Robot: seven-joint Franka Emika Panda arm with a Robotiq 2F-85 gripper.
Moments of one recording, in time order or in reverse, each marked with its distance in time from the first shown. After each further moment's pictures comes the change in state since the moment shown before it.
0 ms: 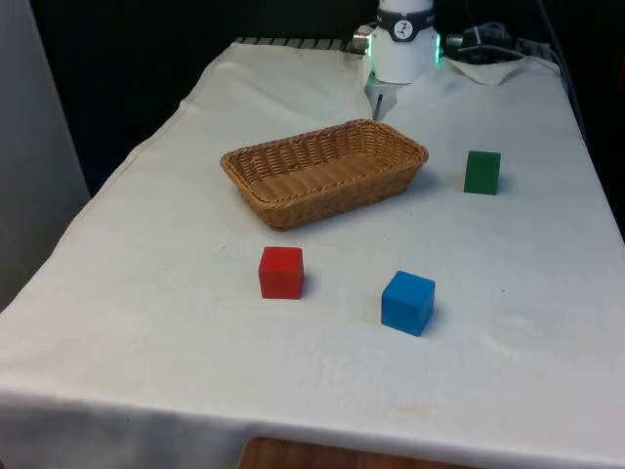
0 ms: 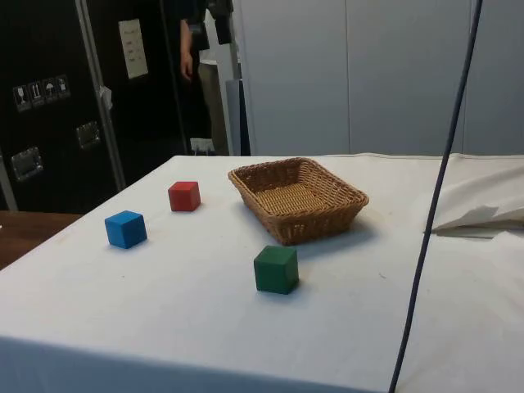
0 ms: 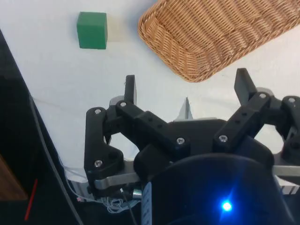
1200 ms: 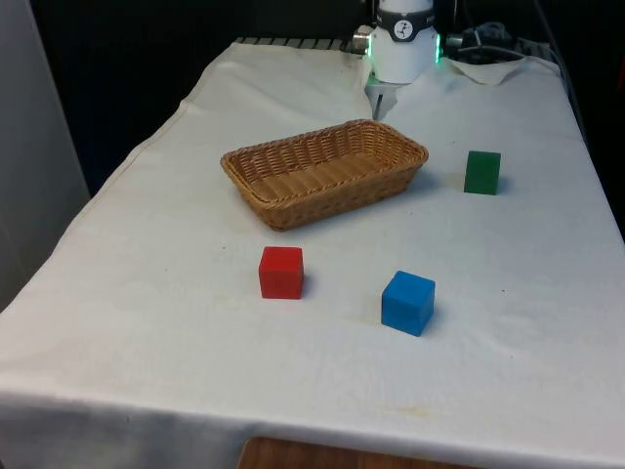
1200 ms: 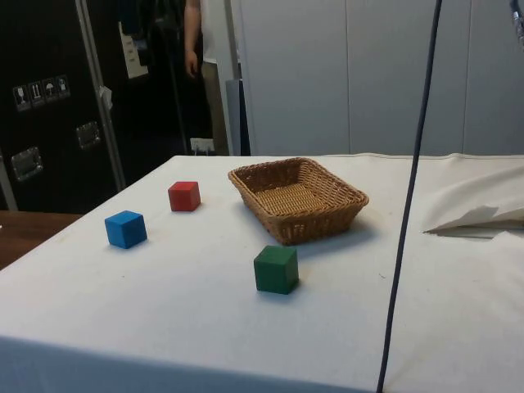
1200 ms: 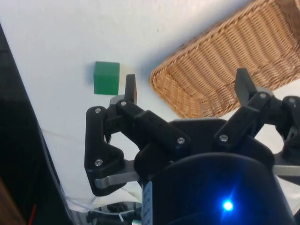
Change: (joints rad) arm 0.017 0.227 0.021 0.258 -0.012 0.024 0.008
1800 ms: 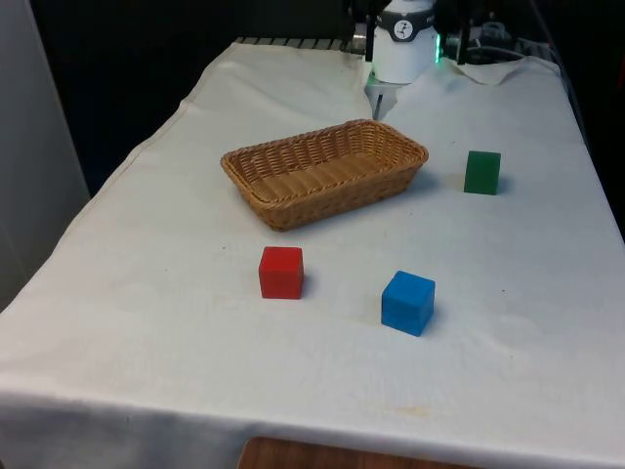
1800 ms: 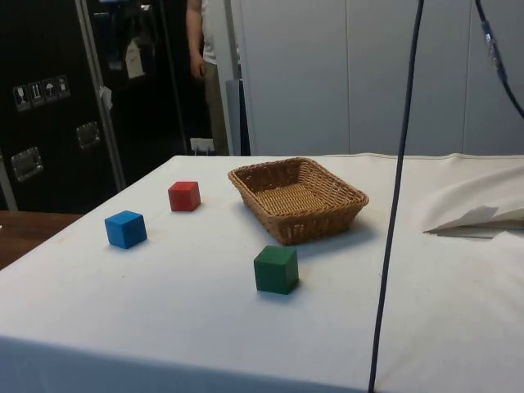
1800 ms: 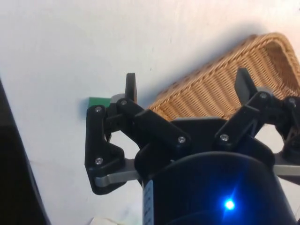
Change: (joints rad) arm 0.011 0.114 0.011 0.097 -0.055 0.078 0.011
